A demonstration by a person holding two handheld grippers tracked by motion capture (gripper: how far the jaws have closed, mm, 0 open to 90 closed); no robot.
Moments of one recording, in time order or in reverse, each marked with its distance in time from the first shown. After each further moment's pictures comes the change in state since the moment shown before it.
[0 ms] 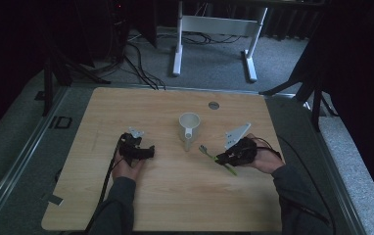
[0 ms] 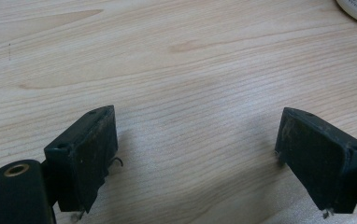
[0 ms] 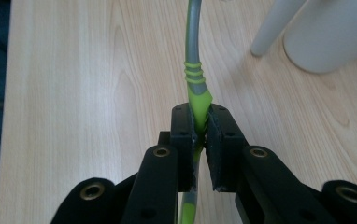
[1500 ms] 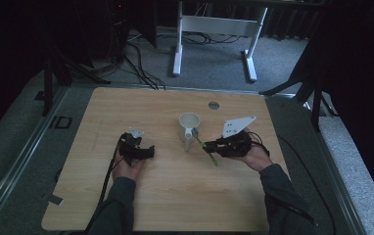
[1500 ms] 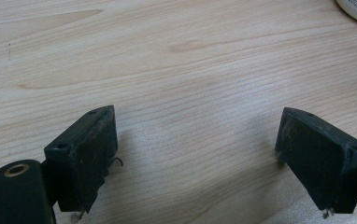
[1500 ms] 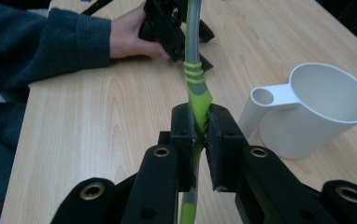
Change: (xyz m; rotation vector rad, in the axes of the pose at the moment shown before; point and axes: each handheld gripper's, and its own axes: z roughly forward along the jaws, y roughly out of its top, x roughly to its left) left arm 0.000 0.000 0.000 0.000 0.000 -0.001; right arm 0.001 0.029 -0.008 -0.302 -0.048 0.041
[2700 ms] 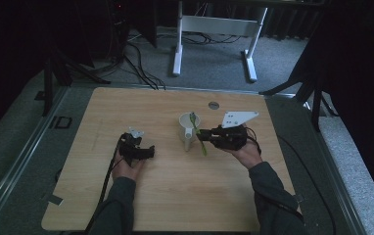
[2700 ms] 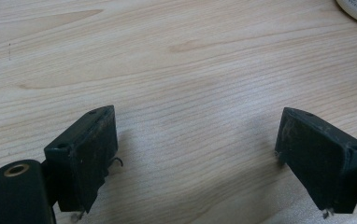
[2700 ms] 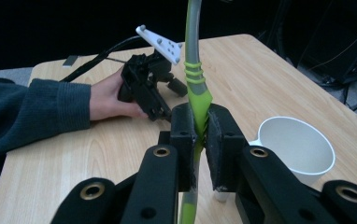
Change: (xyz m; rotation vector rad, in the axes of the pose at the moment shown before) left arm 0.000 0.000 0.000 0.001 0.000 0.001; right arm -0.004 0.017 0.004 -0.197 -0.088 0.061
